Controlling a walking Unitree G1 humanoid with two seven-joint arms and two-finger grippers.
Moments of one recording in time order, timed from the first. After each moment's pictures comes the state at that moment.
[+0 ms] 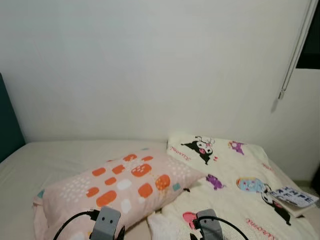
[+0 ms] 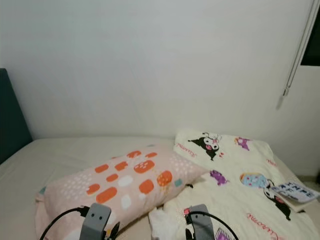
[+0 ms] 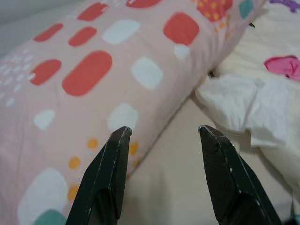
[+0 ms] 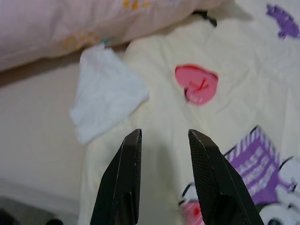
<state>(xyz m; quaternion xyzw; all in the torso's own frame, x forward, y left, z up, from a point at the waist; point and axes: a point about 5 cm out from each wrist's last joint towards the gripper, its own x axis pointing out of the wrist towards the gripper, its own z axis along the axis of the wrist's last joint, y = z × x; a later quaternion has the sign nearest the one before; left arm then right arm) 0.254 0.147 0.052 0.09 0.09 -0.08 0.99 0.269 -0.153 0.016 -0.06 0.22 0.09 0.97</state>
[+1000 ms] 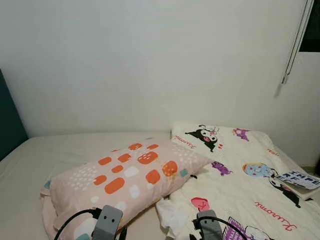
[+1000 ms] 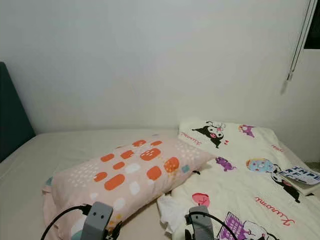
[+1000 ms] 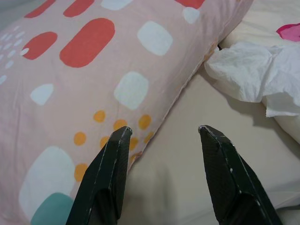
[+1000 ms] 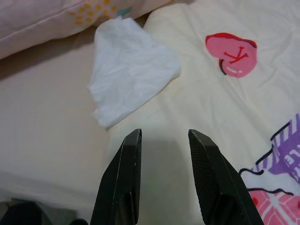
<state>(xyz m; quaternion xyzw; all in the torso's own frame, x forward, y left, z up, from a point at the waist) 0.257 0.145 0.056 0.09 0.08 -0.10 0.99 0.269 -0.153 0.017 -0.03 0.22 0.07 0.97</state>
